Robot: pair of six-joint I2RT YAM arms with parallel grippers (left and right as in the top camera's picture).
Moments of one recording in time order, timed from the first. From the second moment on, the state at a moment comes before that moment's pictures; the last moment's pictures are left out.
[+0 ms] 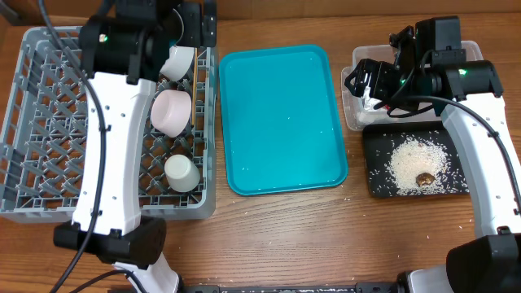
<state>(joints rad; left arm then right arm) -0.20 1.87 2.32 -1.18 -0.13 -0.07 0.07 1.64 1.60 -1.00 -0.35 0.31</state>
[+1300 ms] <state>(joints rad) -0.20 1.88 2.31 -1.18 -0.12 -0.07 0.00 0.28 0.26 -0.14 -0.11 0.23</state>
